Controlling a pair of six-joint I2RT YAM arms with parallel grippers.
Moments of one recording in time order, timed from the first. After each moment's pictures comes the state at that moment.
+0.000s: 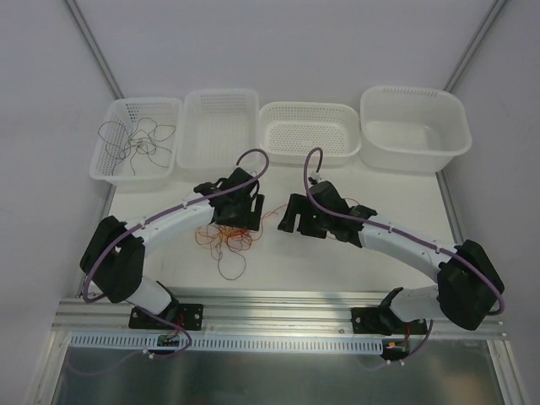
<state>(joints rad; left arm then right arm) -0.69 1.47 1.02 -0.64 -0.11 -0.47 0.79 1.34 0.84 -0.31 -0.02 0.82</state>
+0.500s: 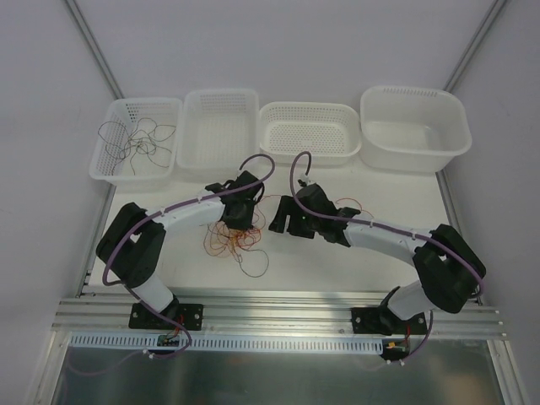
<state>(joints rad) -0.69 1.63 1.02 -0.58 -0.14 -0.49 0.82 1.47 0.82 -0.13 -0.03 0.86</state>
